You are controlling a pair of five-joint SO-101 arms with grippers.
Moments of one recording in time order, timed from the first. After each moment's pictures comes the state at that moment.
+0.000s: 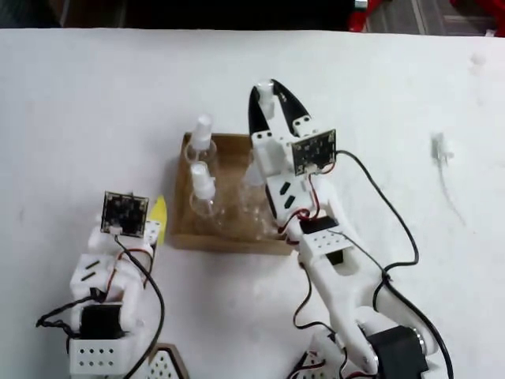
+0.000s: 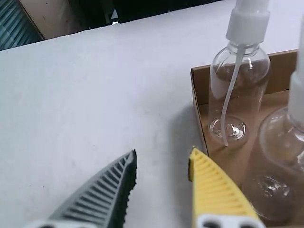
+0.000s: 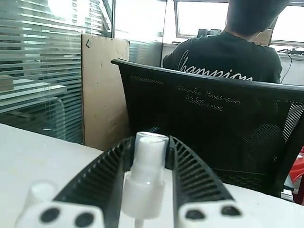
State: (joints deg) left arm -7.5 -103.3 96.9 43.2 -9.6; right arm -21.3 -19.9 60.7 -42.4 5.6
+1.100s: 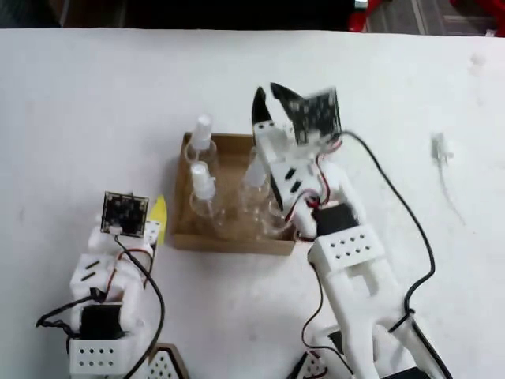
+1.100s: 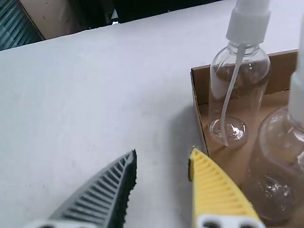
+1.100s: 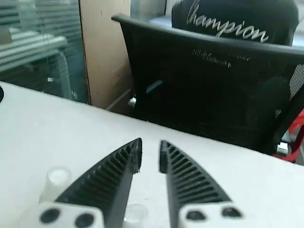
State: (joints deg) left arm -7.5 -103.3 96.9 43.2 -9.6; right arm -21.3 -35.2 47.7 1.9 5.5
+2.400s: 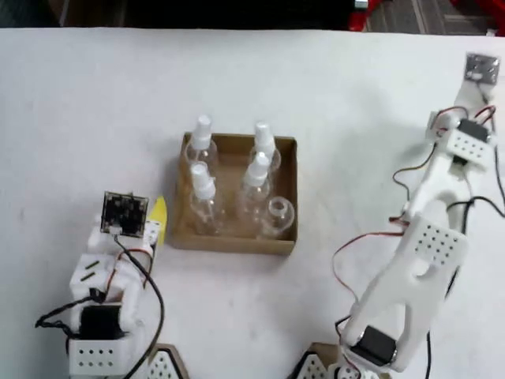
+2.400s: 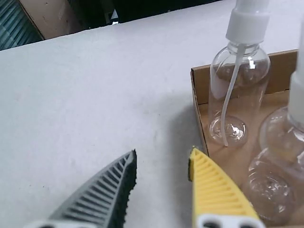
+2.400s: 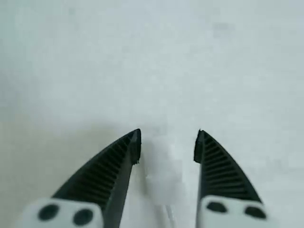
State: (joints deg) left arm -7.5 -103.3 96.9 43.2 -9.6; right arm 25.7 58.8 -52.2 49.1 15.5
